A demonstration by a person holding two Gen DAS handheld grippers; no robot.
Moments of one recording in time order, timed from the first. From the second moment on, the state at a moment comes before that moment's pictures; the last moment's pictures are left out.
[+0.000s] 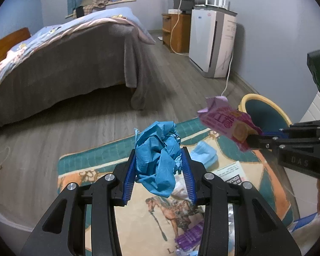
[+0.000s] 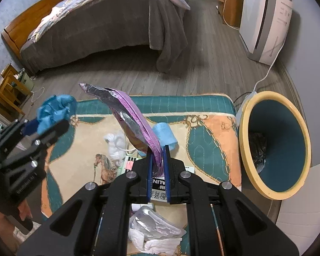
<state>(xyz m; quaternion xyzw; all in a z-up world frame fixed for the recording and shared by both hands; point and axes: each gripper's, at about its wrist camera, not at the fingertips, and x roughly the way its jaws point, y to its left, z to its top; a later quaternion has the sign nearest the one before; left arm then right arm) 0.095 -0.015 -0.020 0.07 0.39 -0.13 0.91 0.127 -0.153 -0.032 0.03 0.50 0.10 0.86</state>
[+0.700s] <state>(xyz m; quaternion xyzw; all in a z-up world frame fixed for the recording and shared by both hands) 0.093 -0.078 -0.020 0.09 0.38 -0.18 0.90 0.124 -0.226 0.000 0.01 0.45 0.06 0.89</state>
